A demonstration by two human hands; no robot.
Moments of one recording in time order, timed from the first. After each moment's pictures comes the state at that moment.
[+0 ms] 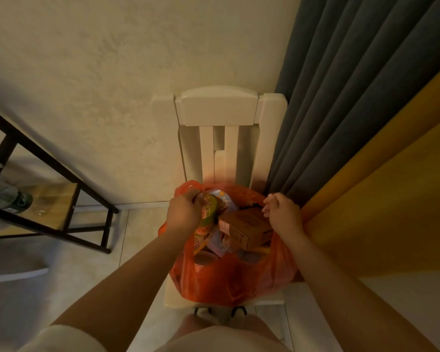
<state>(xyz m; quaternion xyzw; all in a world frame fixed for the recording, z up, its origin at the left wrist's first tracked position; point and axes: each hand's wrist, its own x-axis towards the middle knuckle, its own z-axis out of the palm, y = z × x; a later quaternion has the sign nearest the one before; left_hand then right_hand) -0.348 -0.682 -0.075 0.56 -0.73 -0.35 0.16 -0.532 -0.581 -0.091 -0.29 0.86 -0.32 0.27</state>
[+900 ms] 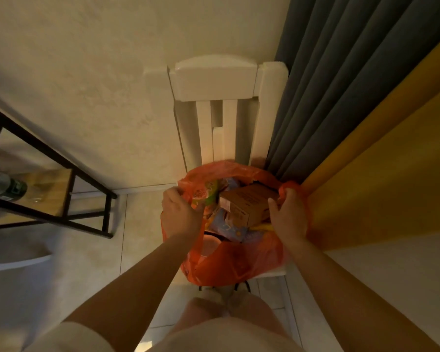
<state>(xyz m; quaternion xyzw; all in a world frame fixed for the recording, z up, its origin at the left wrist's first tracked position) -0.317 -0.645 -0.130 0.65 -0.69 -0.27 0.19 -0.506 -0.537 -0.131 -0.28 0.91 -0.25 0.17</state>
